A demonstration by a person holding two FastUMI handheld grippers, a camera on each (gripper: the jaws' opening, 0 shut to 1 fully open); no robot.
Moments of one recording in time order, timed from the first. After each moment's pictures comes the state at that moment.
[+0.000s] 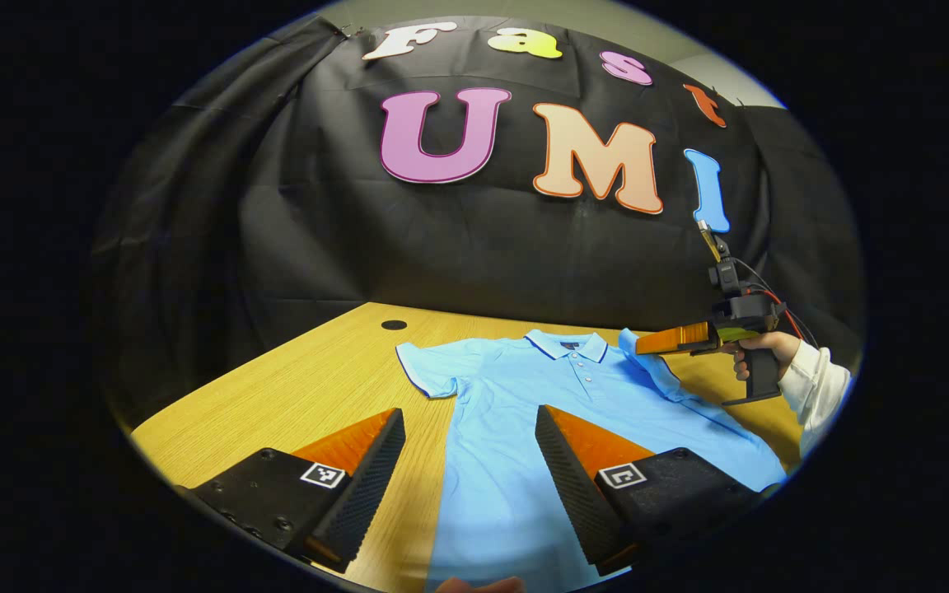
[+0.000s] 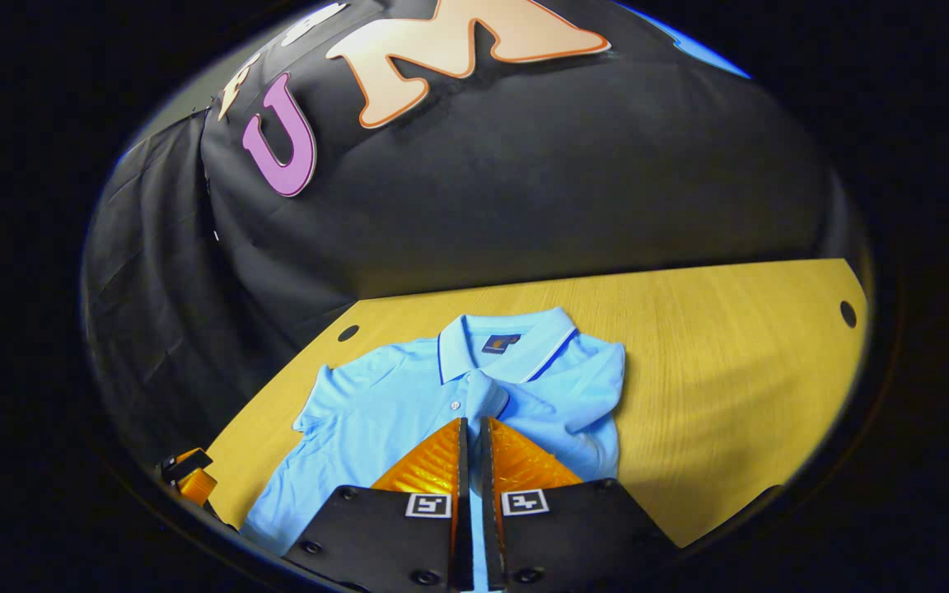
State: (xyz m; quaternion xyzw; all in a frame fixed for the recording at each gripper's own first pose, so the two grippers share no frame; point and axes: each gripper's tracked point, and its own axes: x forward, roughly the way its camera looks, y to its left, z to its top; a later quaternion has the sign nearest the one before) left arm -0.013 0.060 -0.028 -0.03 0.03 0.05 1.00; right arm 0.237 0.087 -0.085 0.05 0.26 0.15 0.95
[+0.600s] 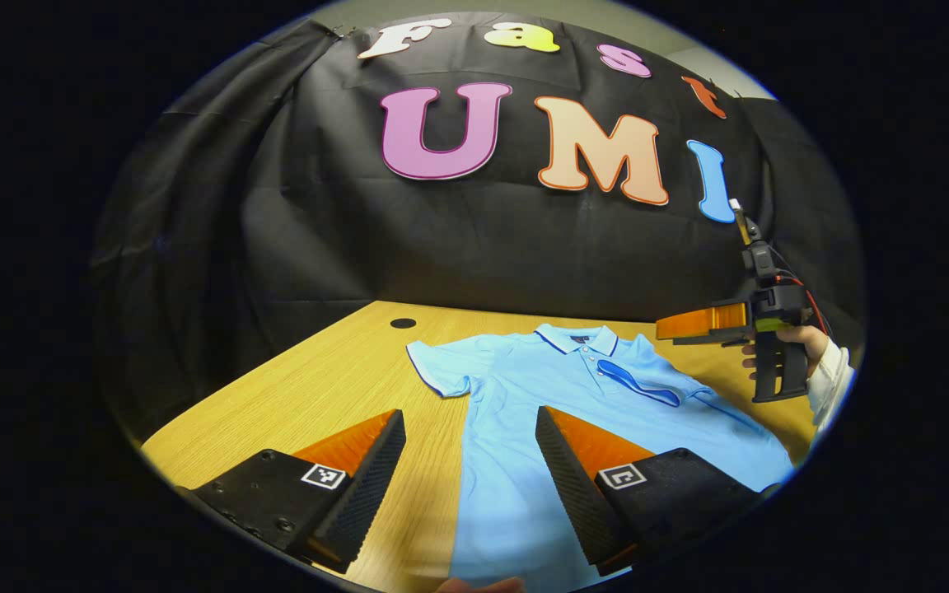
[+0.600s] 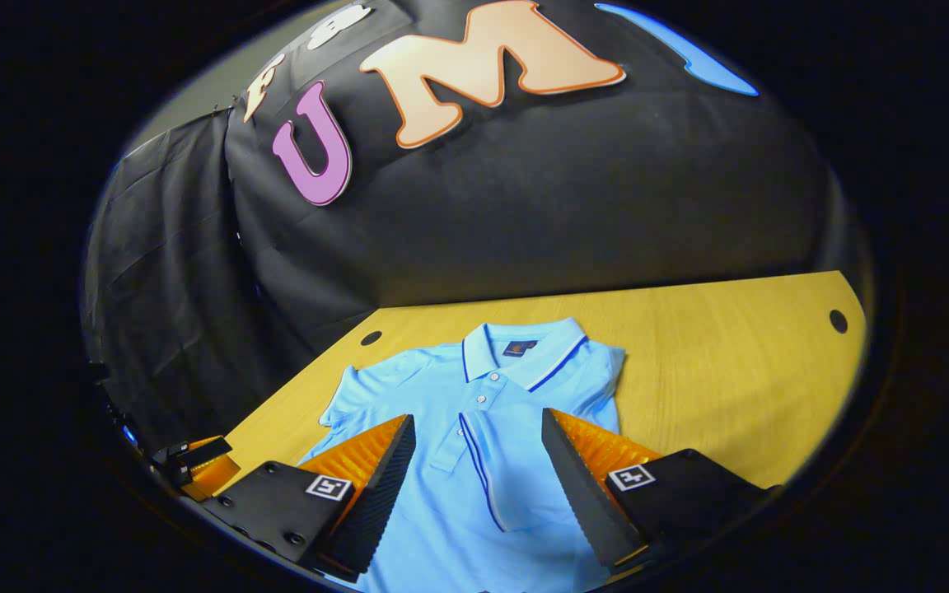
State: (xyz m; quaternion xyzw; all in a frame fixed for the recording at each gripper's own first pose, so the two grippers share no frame) left arm -0.005 0.068 -0.024 -0.01 0.05 0.05 1.00; right arm 0.190 0.078 -0.040 0.02 0.19 0.15 0.97
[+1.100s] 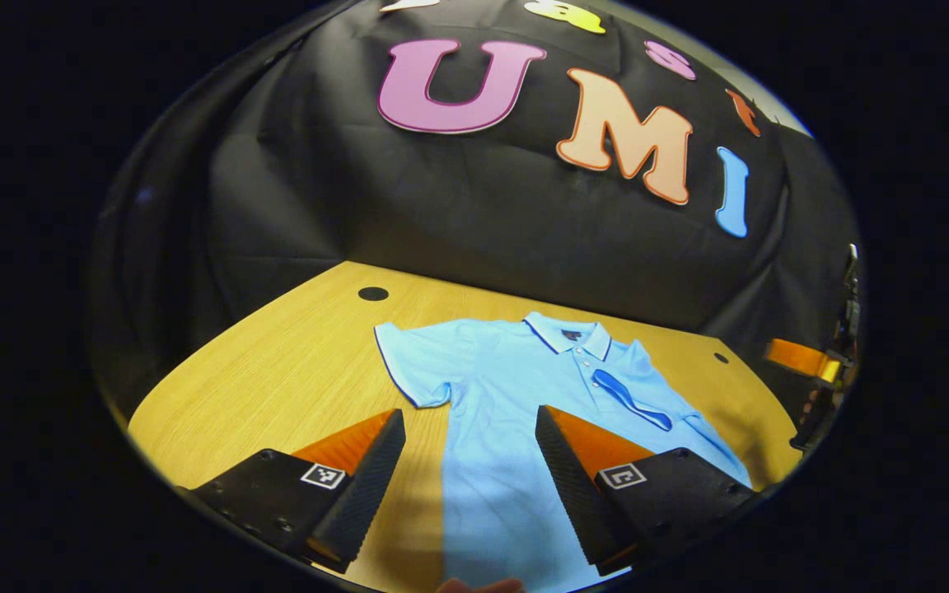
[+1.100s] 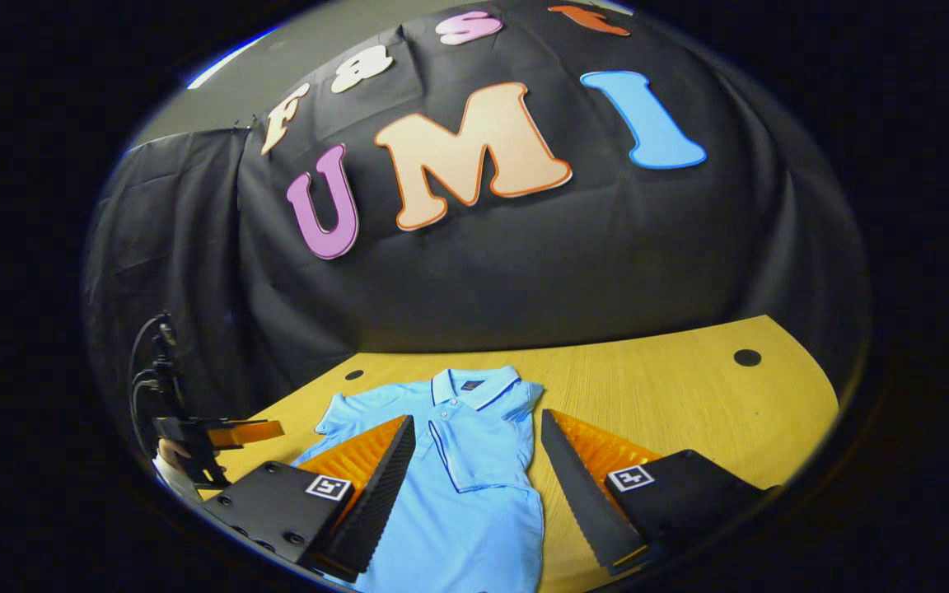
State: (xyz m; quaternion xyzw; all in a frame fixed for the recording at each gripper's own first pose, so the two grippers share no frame) left arm 0.071 0.092 -0.032 -0.08 0.14 0.01 0.99; right arm 0.079 0.018 0.033 0.01 0.06 0.10 0.99
